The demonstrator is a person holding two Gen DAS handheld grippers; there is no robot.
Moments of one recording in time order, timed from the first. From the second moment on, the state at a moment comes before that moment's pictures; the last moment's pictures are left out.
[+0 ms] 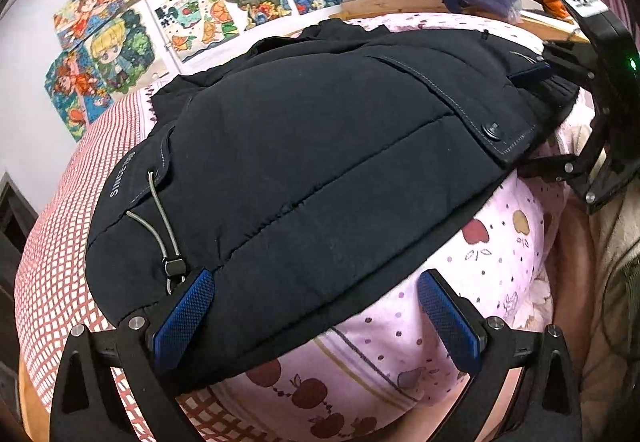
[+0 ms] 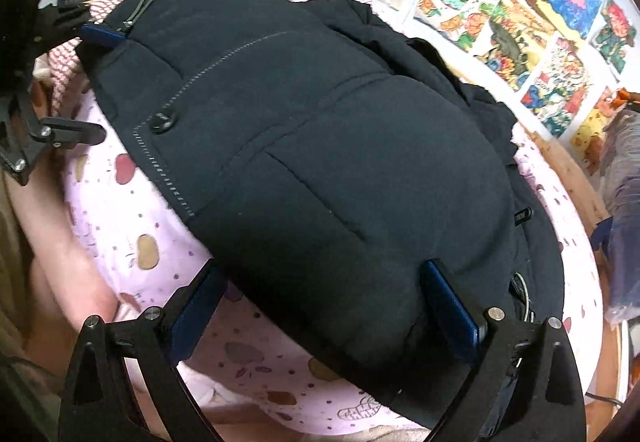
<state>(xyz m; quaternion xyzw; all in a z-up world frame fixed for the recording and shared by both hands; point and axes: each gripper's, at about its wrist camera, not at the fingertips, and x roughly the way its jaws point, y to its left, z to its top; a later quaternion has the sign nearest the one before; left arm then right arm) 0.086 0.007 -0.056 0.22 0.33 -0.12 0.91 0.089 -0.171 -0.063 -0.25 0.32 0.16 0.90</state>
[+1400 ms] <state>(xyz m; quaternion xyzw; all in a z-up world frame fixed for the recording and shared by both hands) 0.080 -0.007 -0.049 0.22 0.29 -0.03 0.93 0.129 -0.208 -0.028 -0.01 0.33 0.18 0.93</state>
